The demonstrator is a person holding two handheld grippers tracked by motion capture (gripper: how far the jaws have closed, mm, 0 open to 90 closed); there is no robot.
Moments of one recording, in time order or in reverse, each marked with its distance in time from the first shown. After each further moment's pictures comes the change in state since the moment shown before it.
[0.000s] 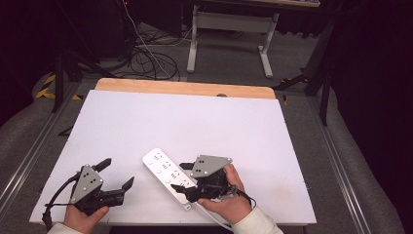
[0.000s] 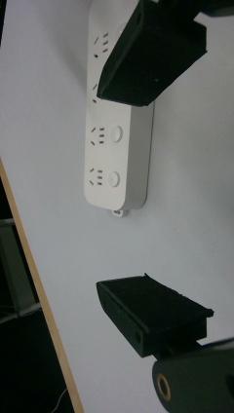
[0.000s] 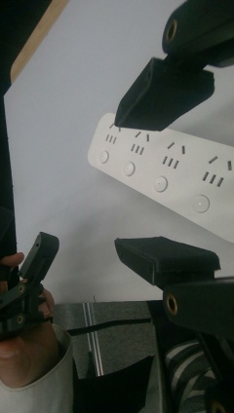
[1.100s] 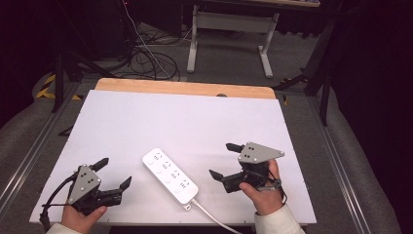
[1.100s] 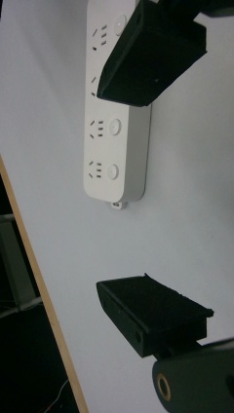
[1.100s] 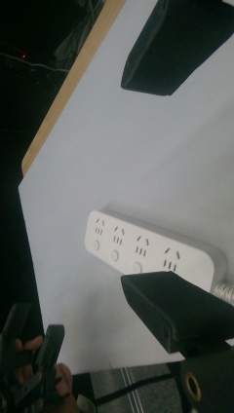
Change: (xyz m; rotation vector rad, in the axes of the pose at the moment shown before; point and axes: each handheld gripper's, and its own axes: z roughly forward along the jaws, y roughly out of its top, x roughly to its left) left arm 0.004 0.001 -0.005 0.006 0.020 0.013; right arm -0.043 -0.033 -0.080 -0.081 -0.222 0.135
